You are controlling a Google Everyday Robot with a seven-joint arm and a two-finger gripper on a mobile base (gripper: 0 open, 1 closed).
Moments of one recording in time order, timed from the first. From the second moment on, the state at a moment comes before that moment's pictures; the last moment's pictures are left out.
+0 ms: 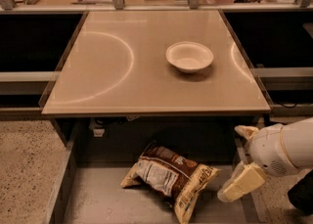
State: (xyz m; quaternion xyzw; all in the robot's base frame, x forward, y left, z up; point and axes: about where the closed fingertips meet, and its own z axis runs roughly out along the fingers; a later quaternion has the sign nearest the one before) arm 0.381 -0.178 0.756 -0.49 0.81 0.18 0.26
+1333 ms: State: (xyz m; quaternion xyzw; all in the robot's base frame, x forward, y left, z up) arm 0.388 -0.152 0.689 -0.45 0.81 0.24 0.28
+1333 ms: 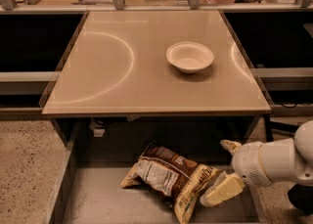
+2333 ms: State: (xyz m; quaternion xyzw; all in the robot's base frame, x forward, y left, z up) arm 0.397 -0.105 0.643 -0.45 0.80 0.29 0.28
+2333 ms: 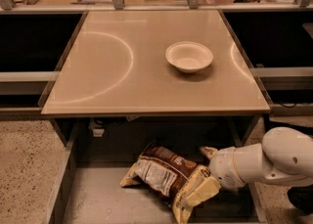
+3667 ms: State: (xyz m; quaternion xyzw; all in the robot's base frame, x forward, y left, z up) arm 0.397 -0.104 0.642 -0.45 0.80 0.29 0.27
